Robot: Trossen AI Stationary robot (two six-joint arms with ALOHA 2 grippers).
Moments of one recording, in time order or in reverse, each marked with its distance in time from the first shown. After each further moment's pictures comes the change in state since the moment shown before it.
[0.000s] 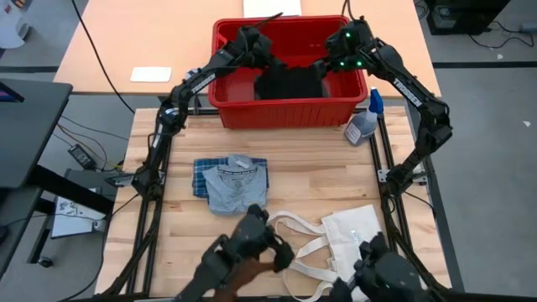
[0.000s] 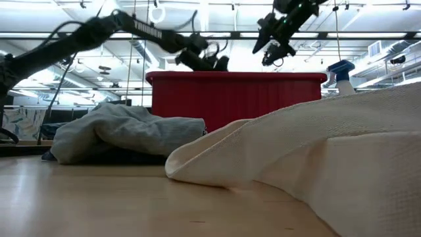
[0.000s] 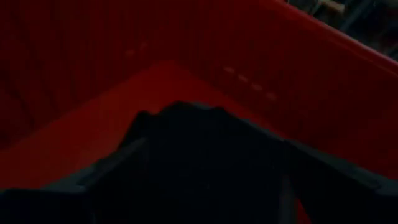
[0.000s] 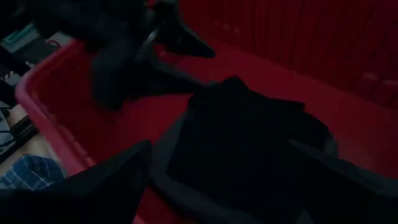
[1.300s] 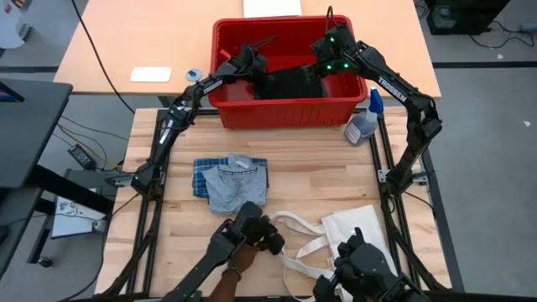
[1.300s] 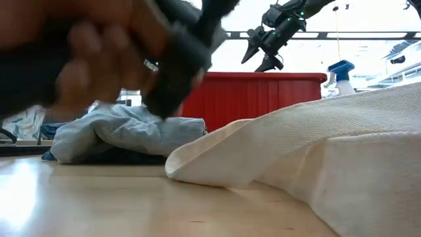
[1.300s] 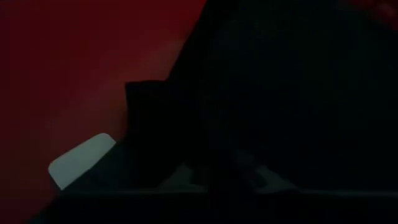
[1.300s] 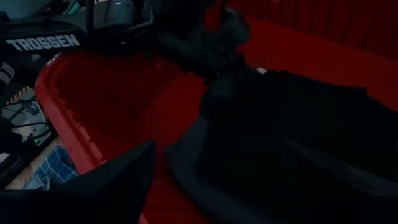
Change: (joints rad) left arm 0.076 0.246 -0.007 0.022 0.092 0.045; right arm 0.026 0.102 0.000 0.053 -0.113 0.071
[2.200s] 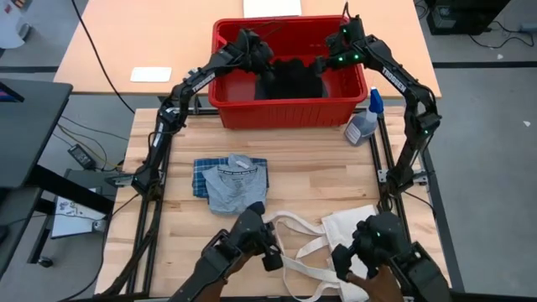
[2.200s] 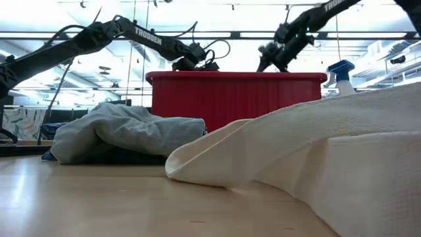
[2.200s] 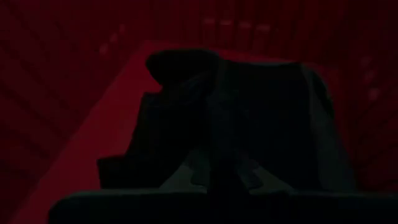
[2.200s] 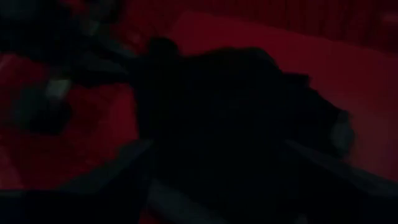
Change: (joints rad) left arm -0.058 -0.222 0.024 -0.158 -0.035 0.468; right arm -0.205 0.088 0.001 -0.010 -0.079 -0.046
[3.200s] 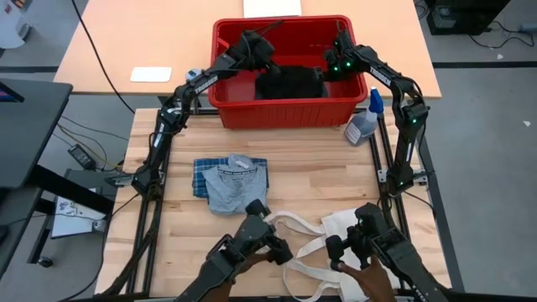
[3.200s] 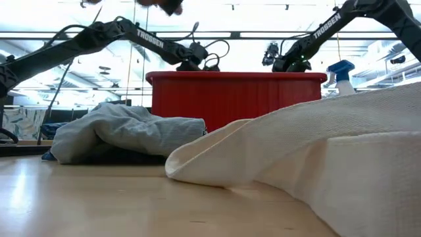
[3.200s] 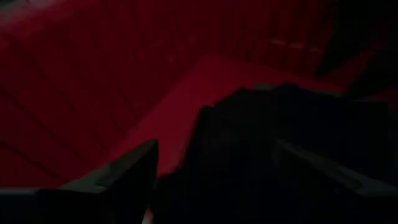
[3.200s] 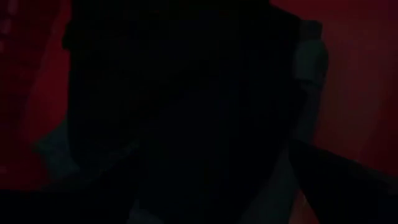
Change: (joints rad) left arm -0.023 0.000 -0.058 0.189 -0.197 -0.175; right arm -0.042 0.159 -0.058 -0.019 0.031 0.069
